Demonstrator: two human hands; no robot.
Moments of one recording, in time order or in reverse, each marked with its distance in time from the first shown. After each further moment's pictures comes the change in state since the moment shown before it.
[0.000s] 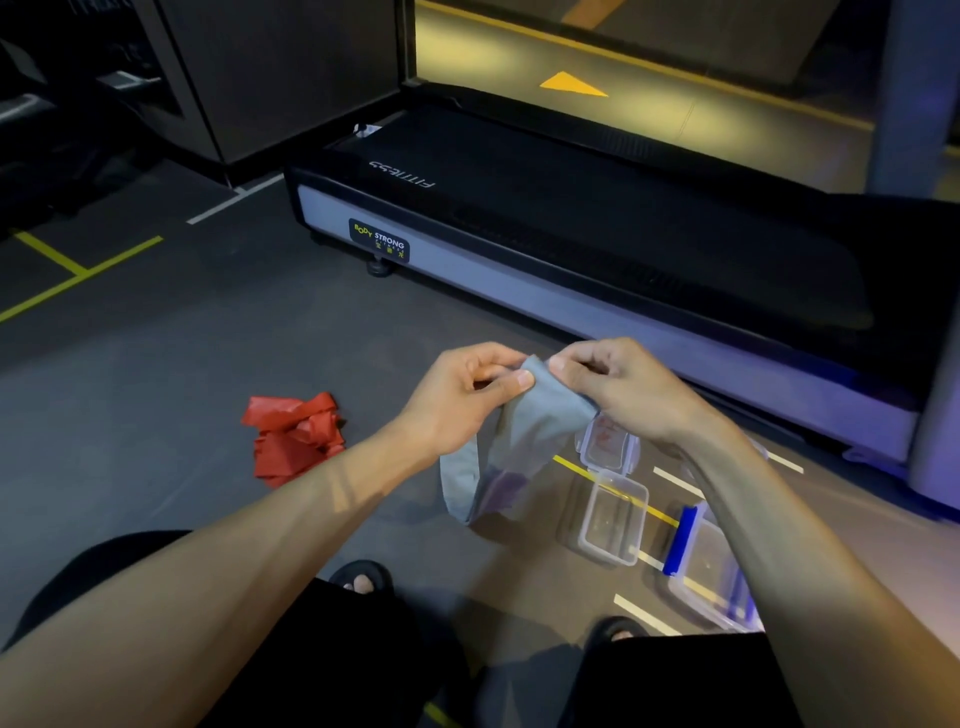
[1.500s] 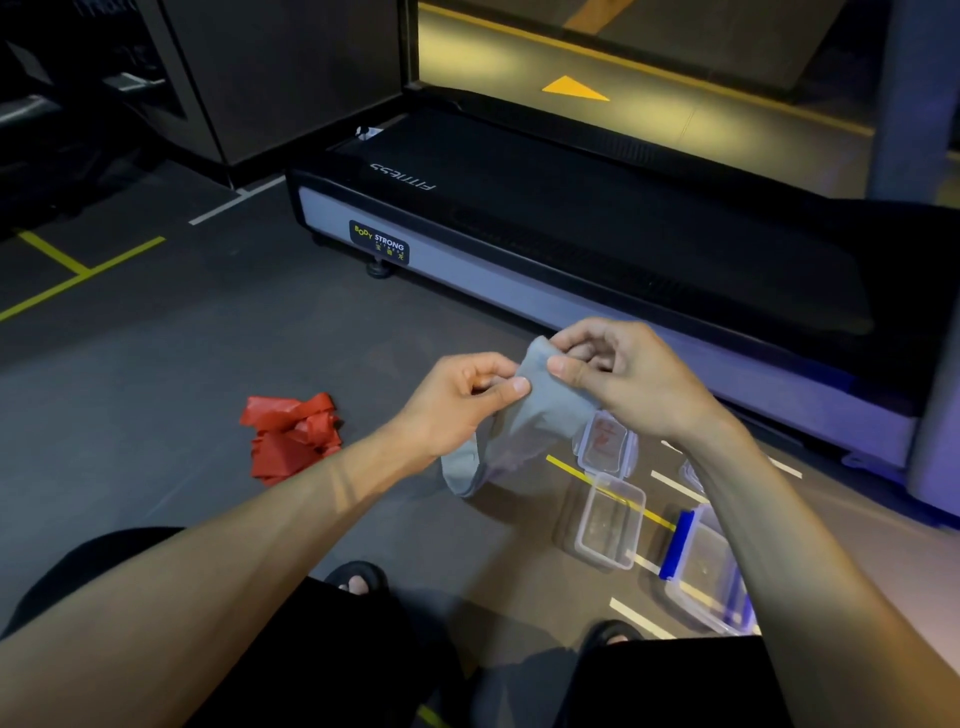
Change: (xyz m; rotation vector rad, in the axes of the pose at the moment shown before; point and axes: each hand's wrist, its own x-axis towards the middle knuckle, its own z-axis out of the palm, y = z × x) left_hand -0.002 0.001 0.004 -0.049 -0.085 -0.011; right_hand 0.001 -0.004 -0.009 -0.058 0.105 -0.082
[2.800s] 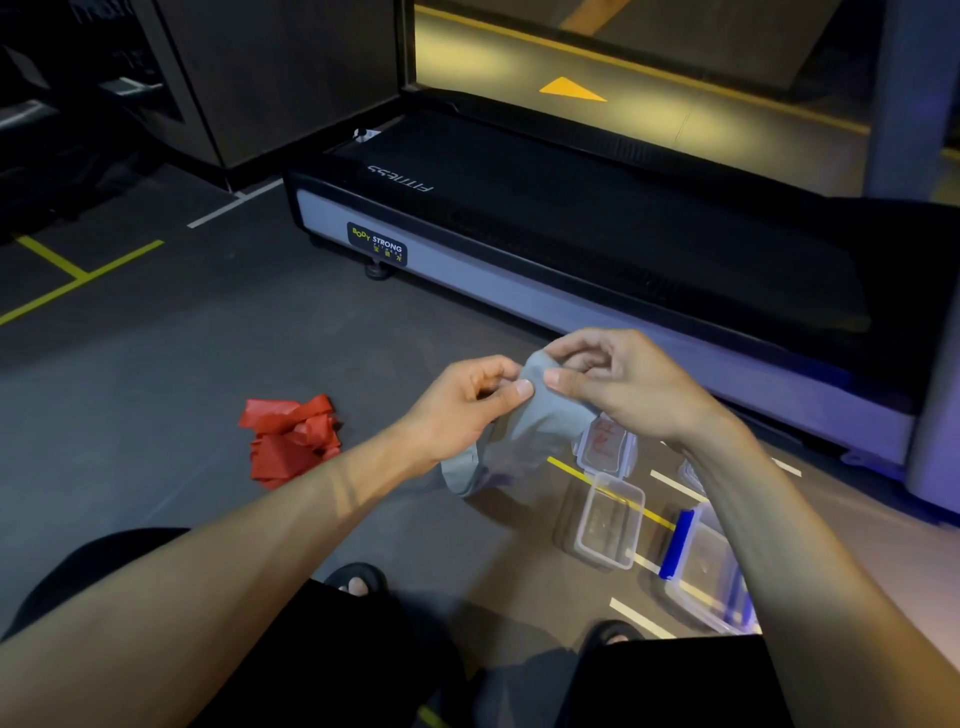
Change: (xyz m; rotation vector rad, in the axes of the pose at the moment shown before) left_hand 0.001 -0.002 0.006 0.020 -0.038 -0.003; right_hand -0.003 0.004 -0.001 0.091 -0.069 0.104
